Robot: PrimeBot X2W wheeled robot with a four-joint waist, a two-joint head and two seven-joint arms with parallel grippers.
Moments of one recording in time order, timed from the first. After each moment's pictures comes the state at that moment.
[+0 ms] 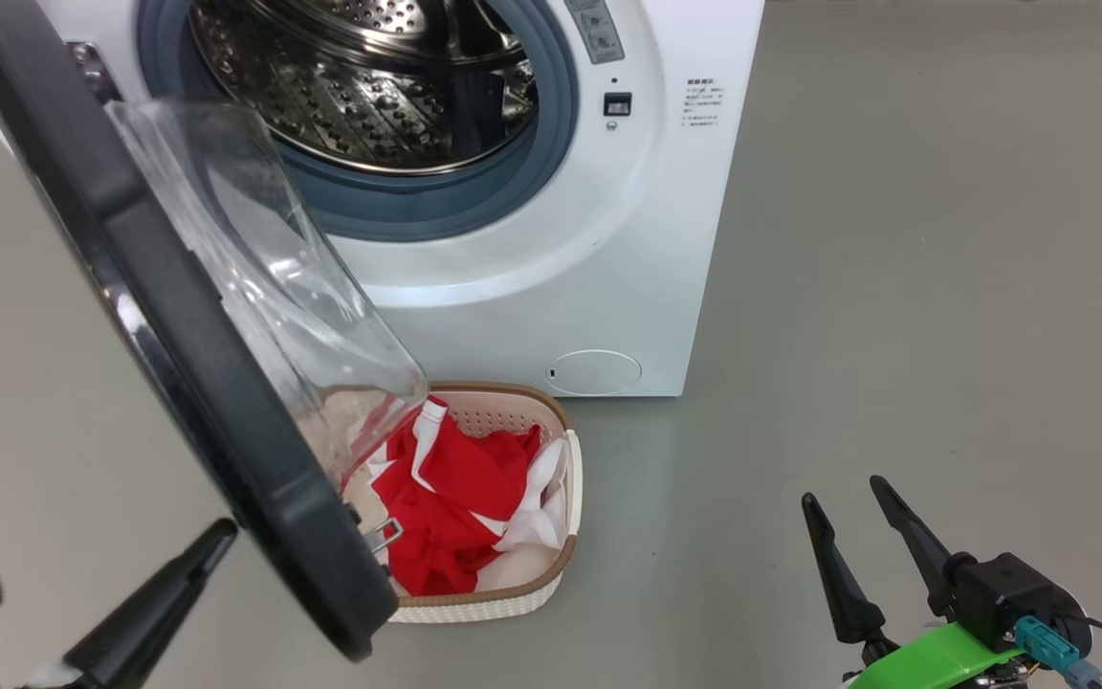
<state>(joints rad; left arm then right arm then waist) 0.05 0.25 0.23 -0.17 -1.81 -0.06 0.75 0.01 -0.04 0.07 0.22 0.23 0.12 -0.24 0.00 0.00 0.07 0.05</state>
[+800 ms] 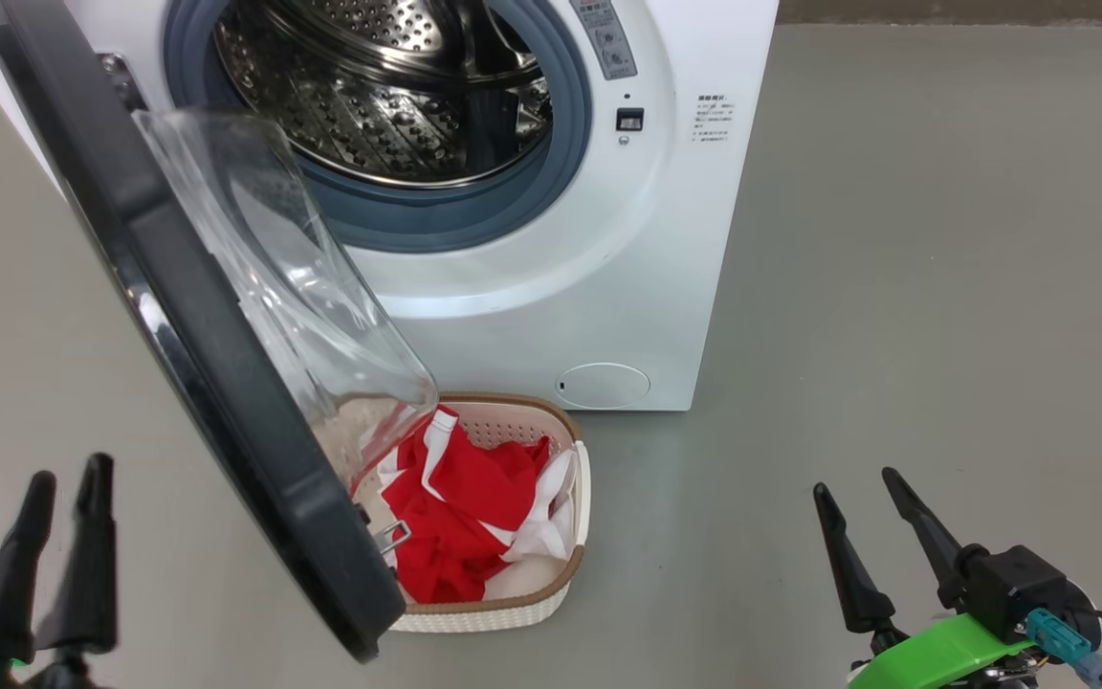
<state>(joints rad) 0.09 0.14 0.25 -0.31 -0.87 -0.07 0.12 0.00 -0.04 0.06 0.23 0.24 0.12 -0.25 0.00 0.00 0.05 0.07</state>
